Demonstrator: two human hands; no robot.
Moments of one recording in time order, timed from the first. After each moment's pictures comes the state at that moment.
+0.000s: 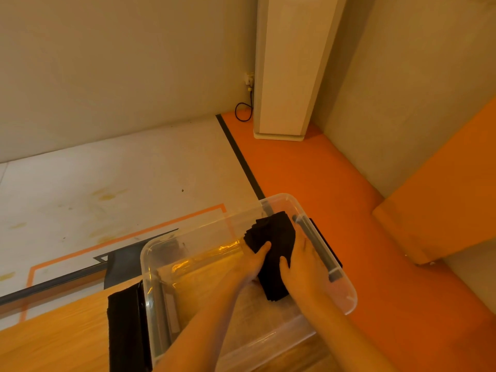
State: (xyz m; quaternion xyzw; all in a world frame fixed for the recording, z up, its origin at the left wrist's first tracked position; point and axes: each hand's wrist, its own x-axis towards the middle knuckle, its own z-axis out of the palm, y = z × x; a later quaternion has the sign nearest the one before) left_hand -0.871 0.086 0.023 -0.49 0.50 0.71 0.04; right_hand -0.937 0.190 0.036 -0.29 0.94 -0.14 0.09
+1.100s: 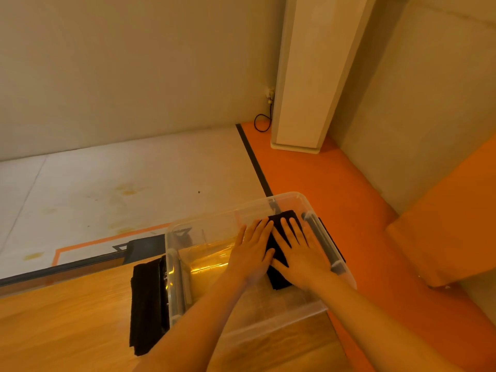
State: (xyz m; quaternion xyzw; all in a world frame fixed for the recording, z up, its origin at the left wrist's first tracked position) left_hand -0.826 0.089 0.035 -0.26 0.95 0.14 -0.01; right_hand -0.944 0.194 0.053 -0.58 0.81 0.04 0.11
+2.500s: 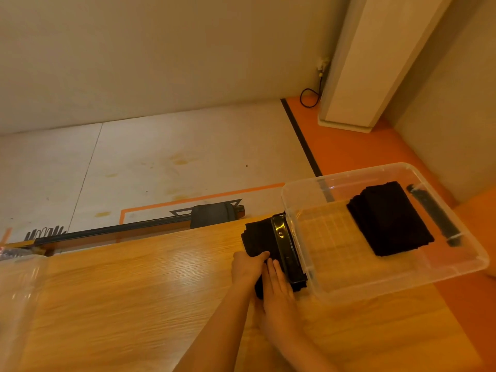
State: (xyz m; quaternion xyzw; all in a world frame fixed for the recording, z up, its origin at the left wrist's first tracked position) left_hand -0.582 0.029 0.015 -0.65 0.51 0.56 -0.07; right_hand -0.601 0.136 0.008 -0.46 0.84 -0.10 0.26
